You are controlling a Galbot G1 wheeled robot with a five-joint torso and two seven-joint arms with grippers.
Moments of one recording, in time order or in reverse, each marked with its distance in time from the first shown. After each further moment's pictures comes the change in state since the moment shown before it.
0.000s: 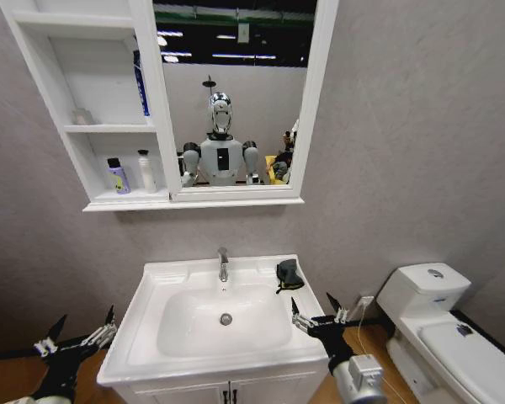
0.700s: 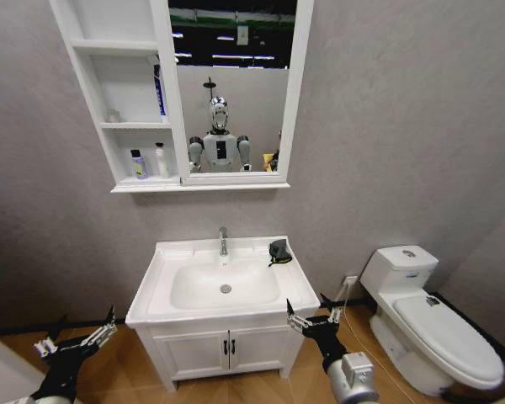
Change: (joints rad) left arm 0.000 0.000 0.000 0.000 0.000 0.000 0.000; right arm 0.030 -0.021 -0.025 -0.026 0.025 0.002 -0.010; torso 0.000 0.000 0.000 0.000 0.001
